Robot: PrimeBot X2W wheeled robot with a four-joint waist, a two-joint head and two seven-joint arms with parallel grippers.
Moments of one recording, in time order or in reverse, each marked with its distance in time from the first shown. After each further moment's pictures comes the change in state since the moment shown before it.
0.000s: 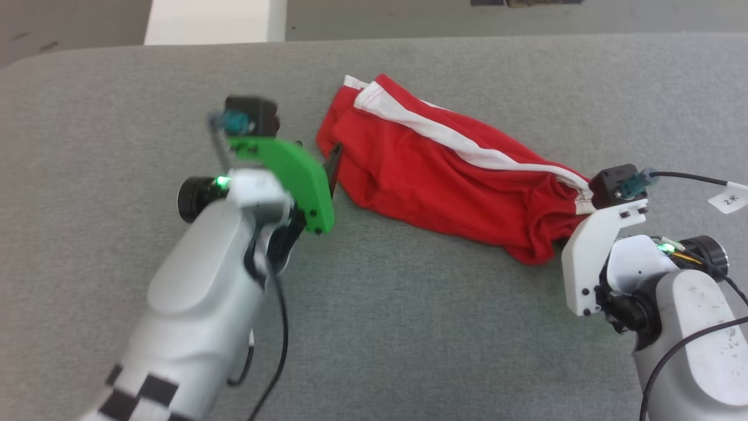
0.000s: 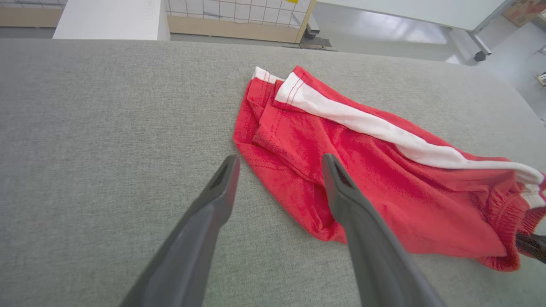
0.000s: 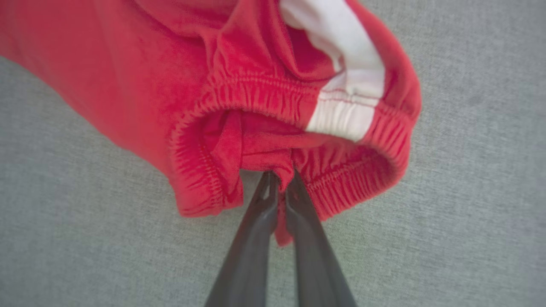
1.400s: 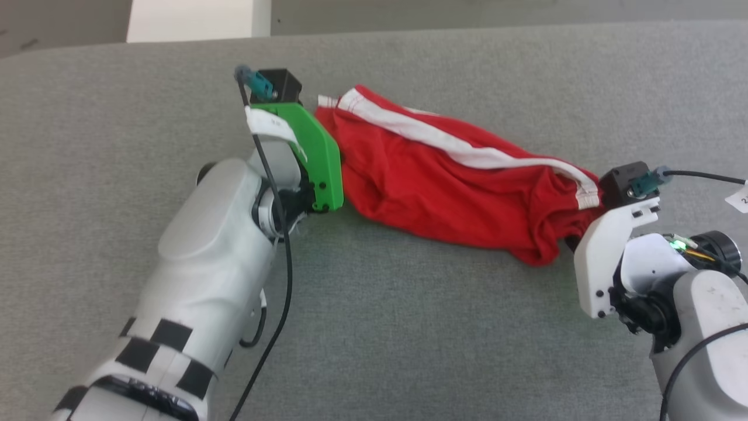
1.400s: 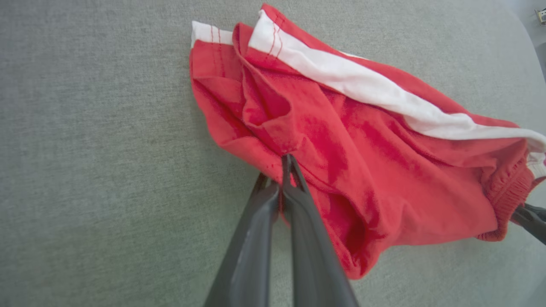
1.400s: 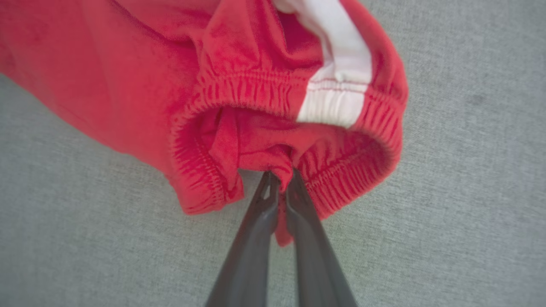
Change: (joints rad) left arm -0.211 -0.072 -0.028 0.334 -0.113 -0.118 0.209; right arm 0.008 -0.070 0.043 -0.043 0.074 0.001 -0.002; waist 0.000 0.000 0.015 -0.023
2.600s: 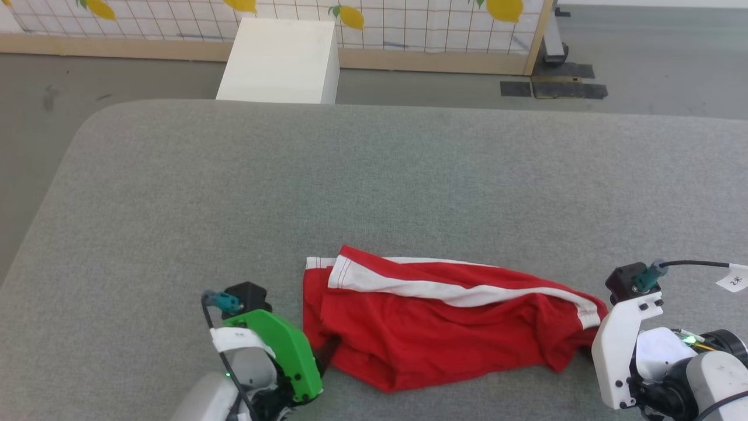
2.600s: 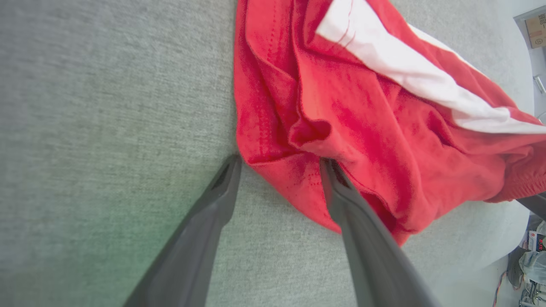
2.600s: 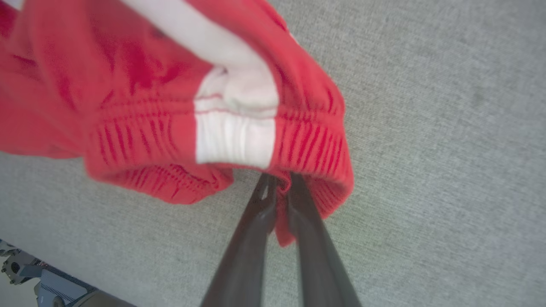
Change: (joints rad) left arm 0.709 0.105 0.063 -0.491 -0.117 0.216 -0.063; right arm 0.219 -0.113 0.051 0.045 0.126 0.000 0.044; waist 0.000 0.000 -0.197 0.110
